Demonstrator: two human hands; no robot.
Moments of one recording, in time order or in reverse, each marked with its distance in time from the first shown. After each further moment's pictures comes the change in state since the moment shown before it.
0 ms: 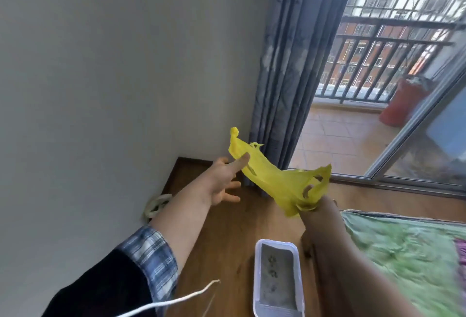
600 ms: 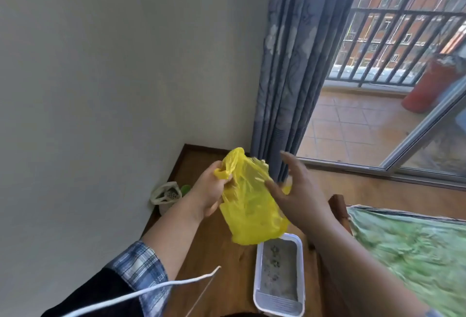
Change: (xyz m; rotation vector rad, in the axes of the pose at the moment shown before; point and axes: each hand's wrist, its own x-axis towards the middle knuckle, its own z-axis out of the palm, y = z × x) left_hand 0.032 -0.030 0.017 0.009 0.119 0.158; right_hand 0.067 0.012 0.005 -0.366 -0.129 -0.080
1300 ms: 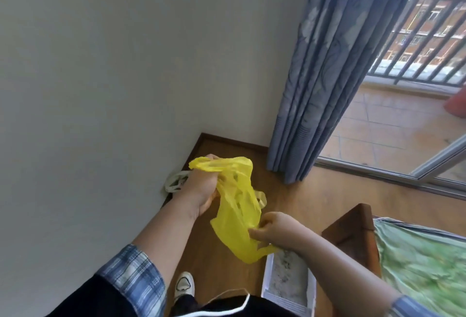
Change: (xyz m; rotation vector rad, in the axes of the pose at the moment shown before) left_hand 0.037 -0.005 -0.063 -0.013 0.170 0.012; right_hand 0.035 0.018 0.106 -0.257 -0.852 0.238
